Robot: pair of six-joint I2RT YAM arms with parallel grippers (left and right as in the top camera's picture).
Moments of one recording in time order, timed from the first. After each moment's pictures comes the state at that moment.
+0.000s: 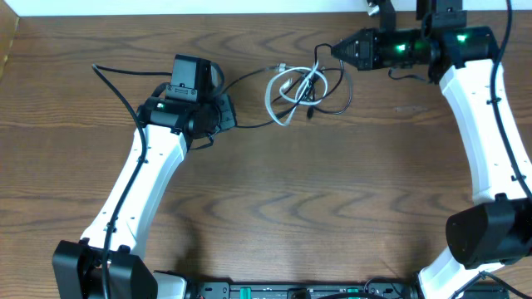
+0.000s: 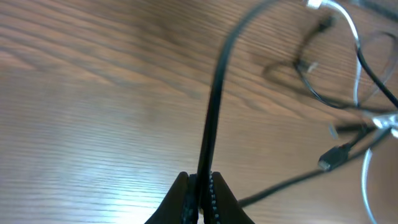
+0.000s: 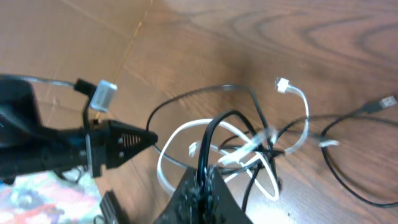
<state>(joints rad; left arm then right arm) -0.21 1.53 1.26 -0.79 0.13 -0.46 0.13 1.83 1.87 -0.90 -0.83 0.13</state>
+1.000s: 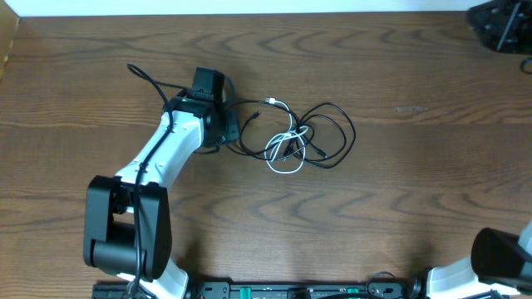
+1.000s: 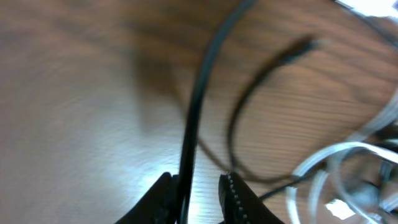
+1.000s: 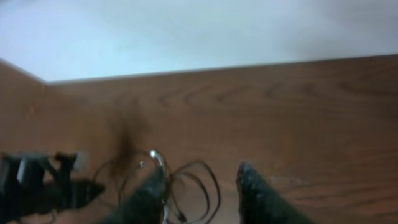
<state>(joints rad) -0.21 1.77 1.18 -0.67 0.11 -0.38 -0.25 1.71 2.24 -1.26 -0.58 0.02</state>
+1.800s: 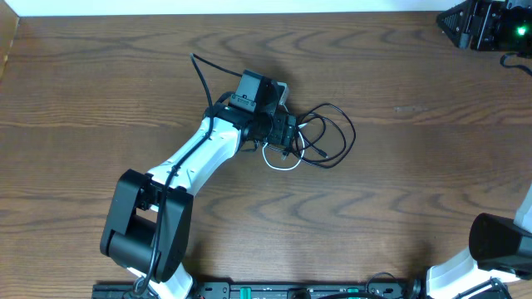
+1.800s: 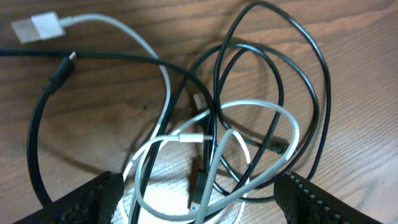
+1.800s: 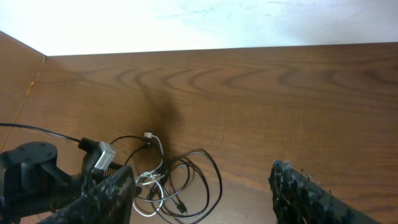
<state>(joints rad) -0.42 1.80 1.20 -0.45 0.31 -0.18 -0.21 1.79 2.24 -1.27 -0.59 -0.04</state>
